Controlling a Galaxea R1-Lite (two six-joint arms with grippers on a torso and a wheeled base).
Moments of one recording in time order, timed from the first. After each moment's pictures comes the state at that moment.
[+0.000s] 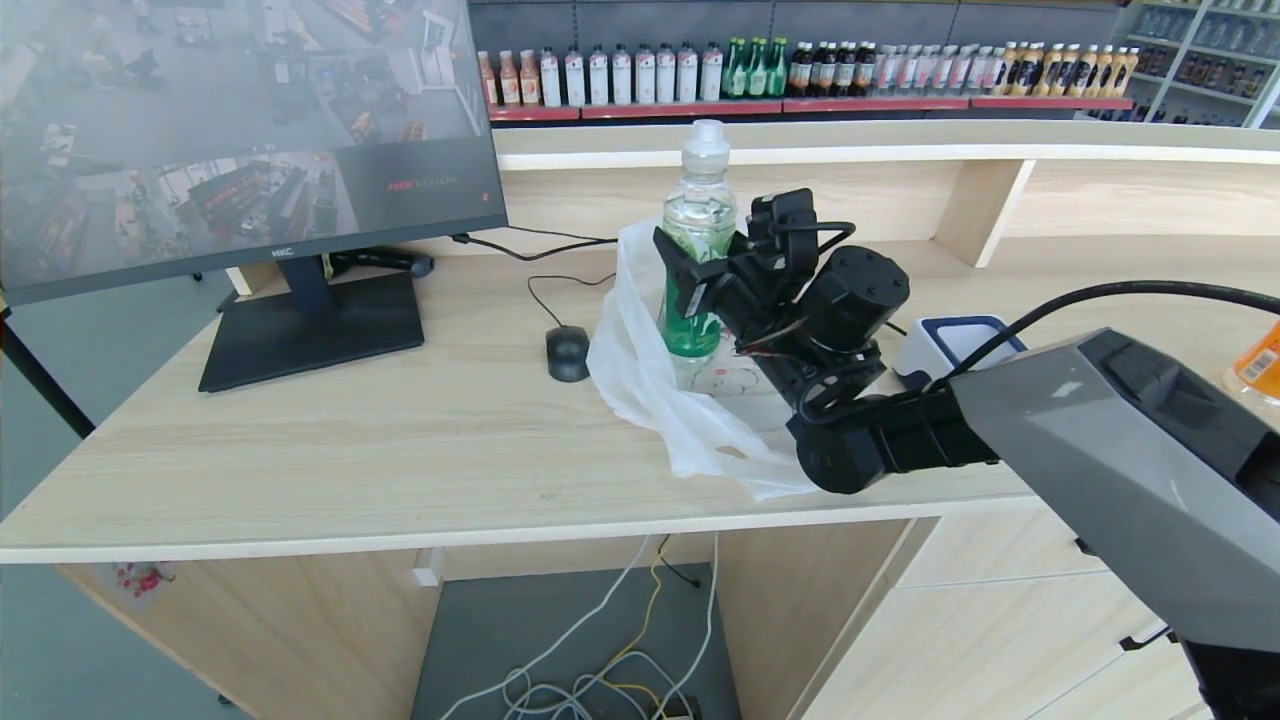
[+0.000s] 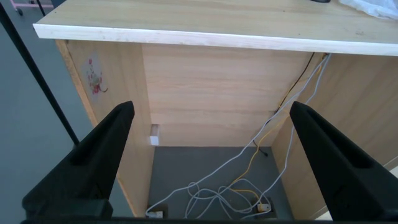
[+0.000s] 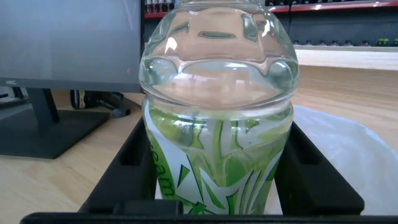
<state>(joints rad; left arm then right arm) 0.00 0.00 0.00 0.00 0.00 0.01 0.53 2.34 -1.59 -1.26 0.04 -0.07</state>
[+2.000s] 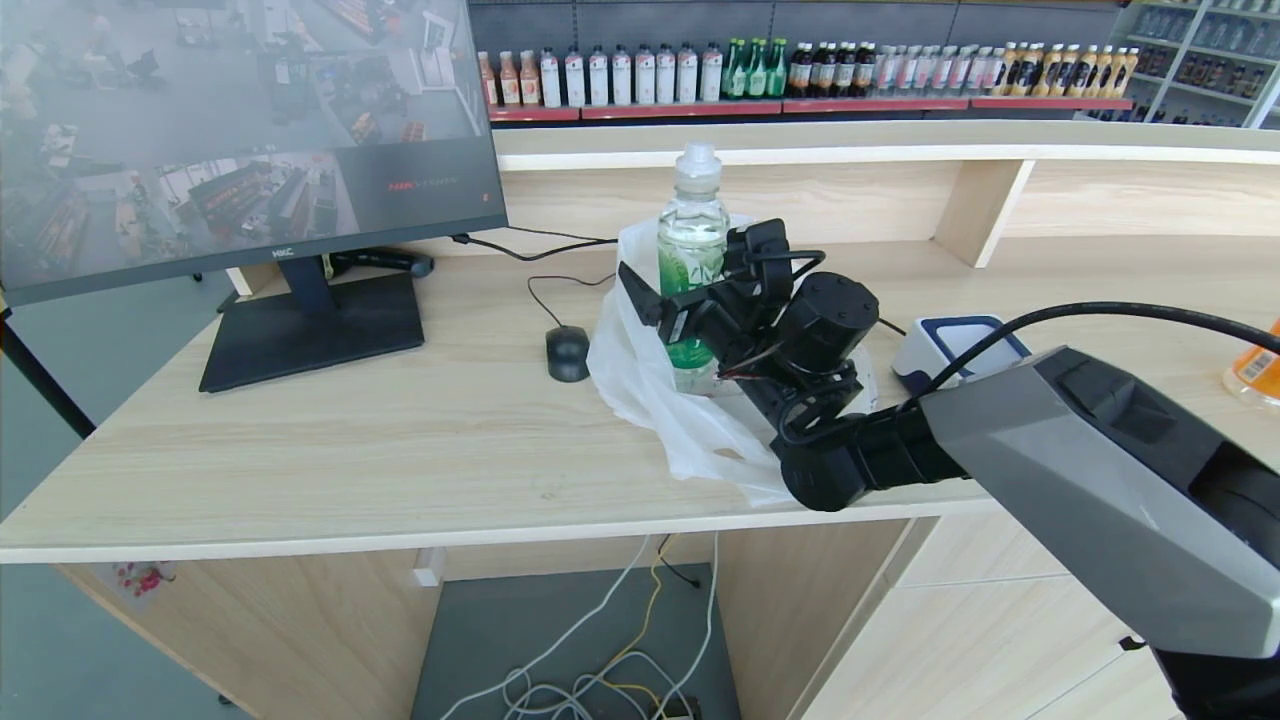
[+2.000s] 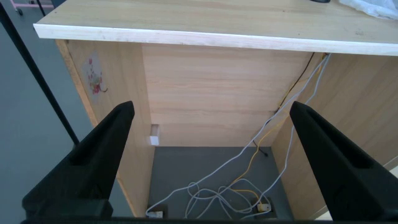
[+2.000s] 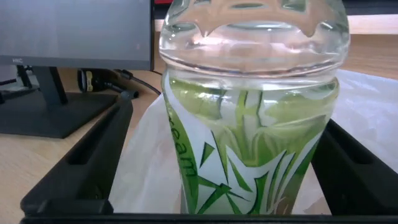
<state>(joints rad) 0.00 0.00 0.00 0.00 0.00 0.01 0.55 2.39 -1.59 -1.26 0.04 -0.07</state>
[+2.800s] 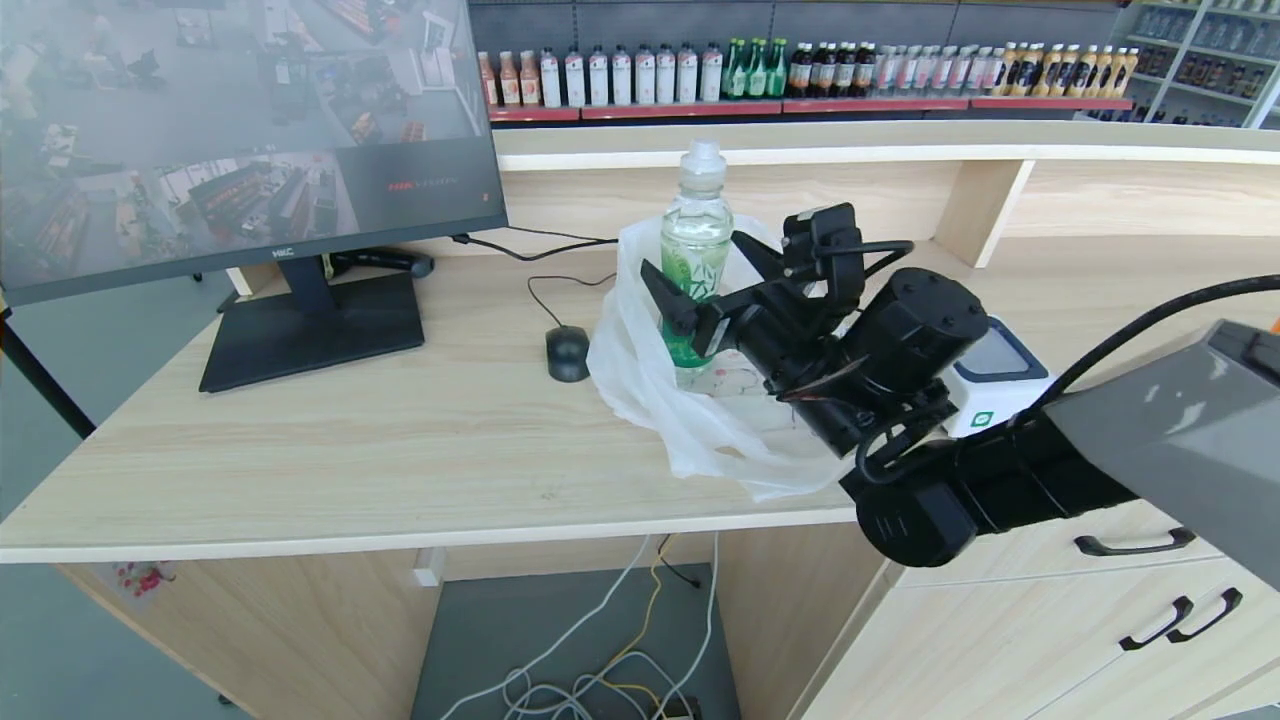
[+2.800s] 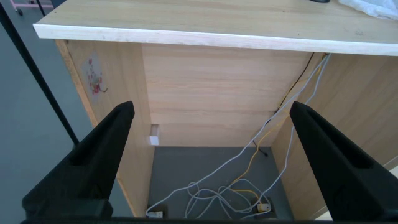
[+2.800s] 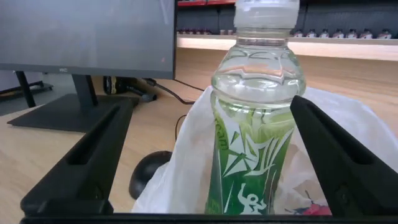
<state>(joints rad) 0.00 0.00 0.00 0.00 0.00 0.01 0.59 2.13 -1.16 -1.41 0.03 -0.08</state>
